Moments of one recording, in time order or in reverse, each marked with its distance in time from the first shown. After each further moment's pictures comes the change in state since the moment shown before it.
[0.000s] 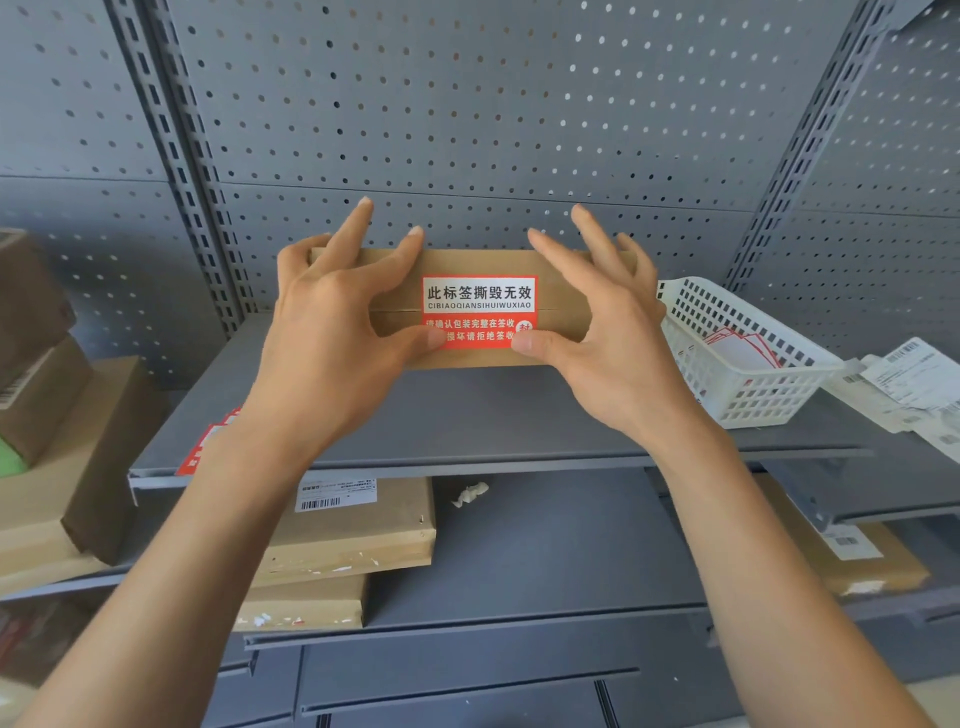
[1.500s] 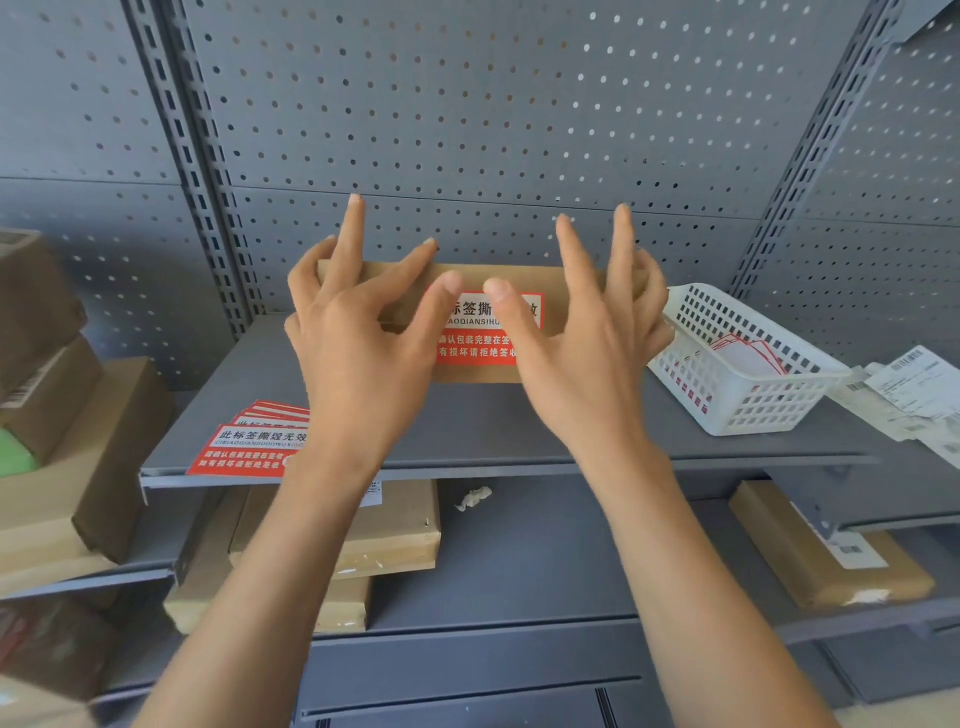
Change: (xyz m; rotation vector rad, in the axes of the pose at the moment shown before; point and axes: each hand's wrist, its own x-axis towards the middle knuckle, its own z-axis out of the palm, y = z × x) left_hand -0.009 0.008 0.026 -0.184 0.256 -0.111; right_hand -0.007 -0.027 0.035 -0.180 0.302 0.093
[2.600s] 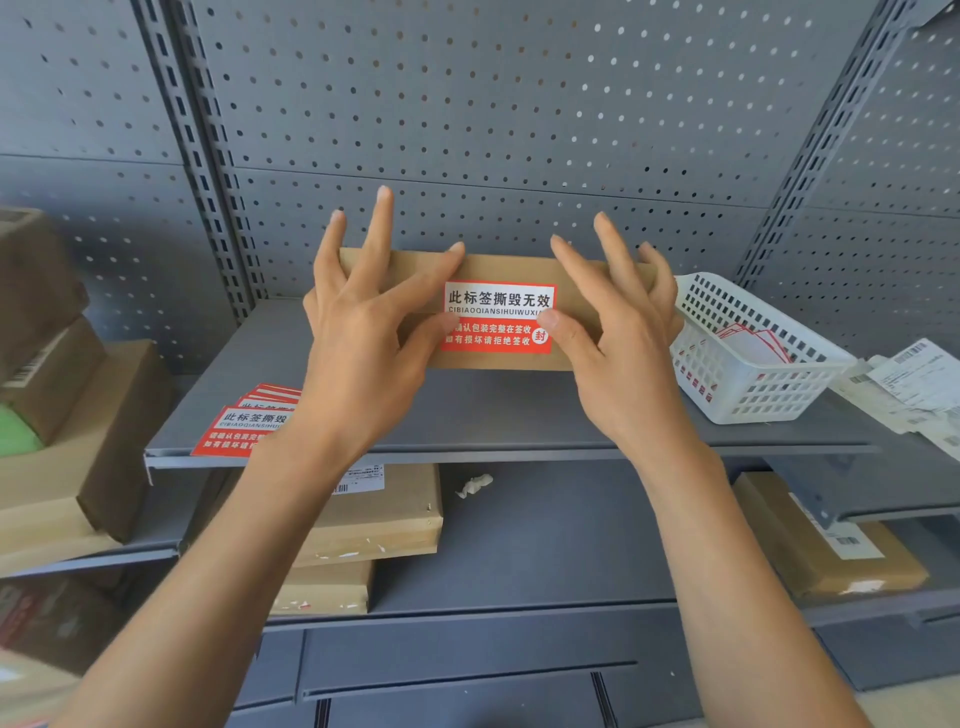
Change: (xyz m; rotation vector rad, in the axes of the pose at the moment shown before) left_hand 0.001 -0.033 -0.001 0.121 -0.191 0.239; right_hand 0.003 0.043 -0.004 0.091 -0.110 -0.170
